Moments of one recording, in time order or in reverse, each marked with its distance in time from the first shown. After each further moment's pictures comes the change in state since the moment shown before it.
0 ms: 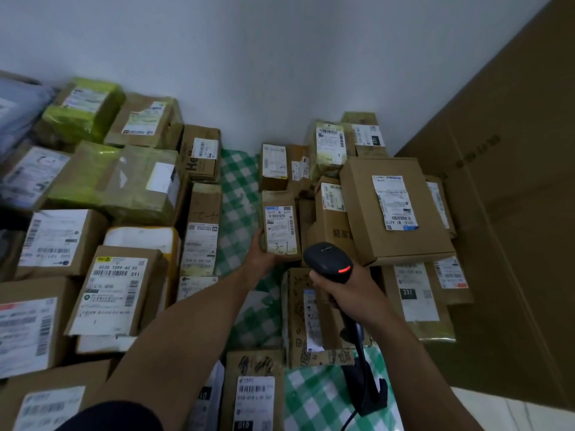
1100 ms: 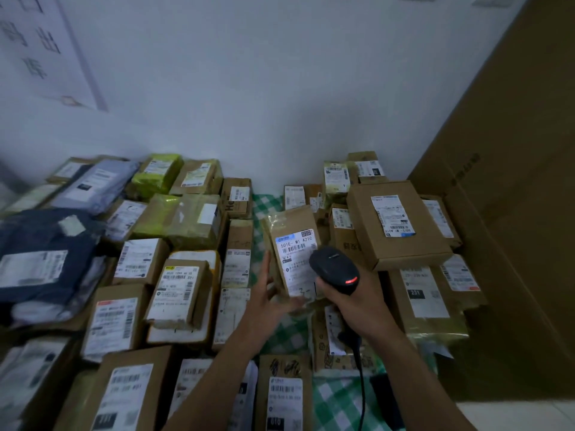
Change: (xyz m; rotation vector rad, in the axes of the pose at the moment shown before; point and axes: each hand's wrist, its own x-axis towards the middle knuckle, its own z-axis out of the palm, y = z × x) left_hand -0.203 0.036 -0.005 0.097 0.011 0.345; right_hand -0.068 -0.001 0.018 0.137 0.008 -0.330
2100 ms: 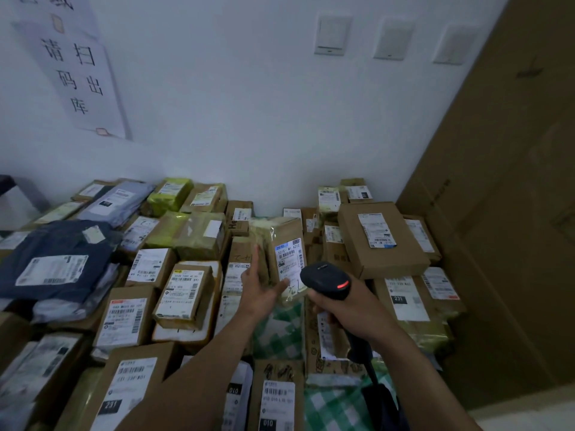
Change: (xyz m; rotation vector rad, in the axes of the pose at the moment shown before) left_hand 0.057 -0.047 -0.021 0.273 0.231 0.122; right_hand -0.058 -0.046 -0.017 -0.164 -0.161 -0.010
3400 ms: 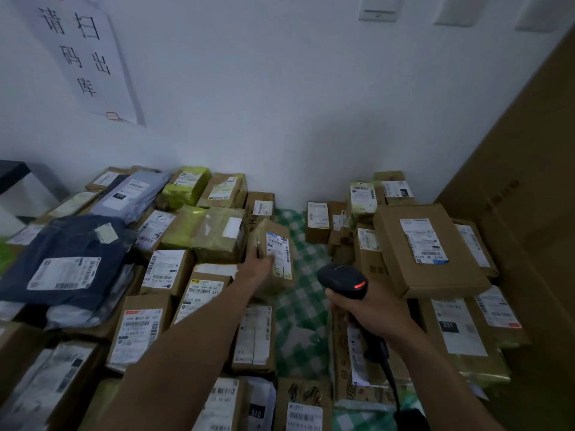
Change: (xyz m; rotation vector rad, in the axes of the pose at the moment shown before) left_hand 0.136 -0.026 -0.061 0.329 0.013 -0.469; right_hand 0.091 -0.004 0.014 -0.093 -0.058 0.131
